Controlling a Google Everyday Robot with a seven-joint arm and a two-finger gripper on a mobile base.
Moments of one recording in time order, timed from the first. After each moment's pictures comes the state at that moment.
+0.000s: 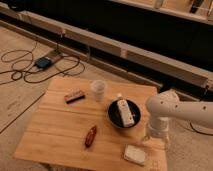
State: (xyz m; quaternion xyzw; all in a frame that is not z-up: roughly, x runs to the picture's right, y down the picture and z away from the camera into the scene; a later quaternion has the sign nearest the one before) arm 0.231 0.294 0.699 -0.29 0.38 0.66 0.58
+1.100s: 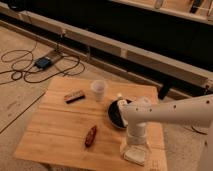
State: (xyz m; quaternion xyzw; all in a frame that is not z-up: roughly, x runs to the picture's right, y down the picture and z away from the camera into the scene) arm 0.136 0.319 0.712 -0.33 0.38 0.60 0.63
